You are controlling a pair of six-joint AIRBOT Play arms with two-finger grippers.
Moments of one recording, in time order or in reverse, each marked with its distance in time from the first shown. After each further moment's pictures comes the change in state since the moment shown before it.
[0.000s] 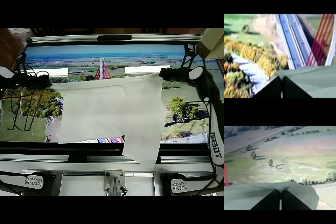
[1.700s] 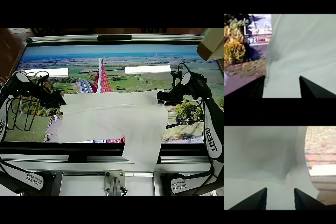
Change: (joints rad) left arm -0.024 -0.158 0.021 0.018 -0.486 -0.071; right arm 0.013 -0.042 -0.004 -0.331 0.603 0.264
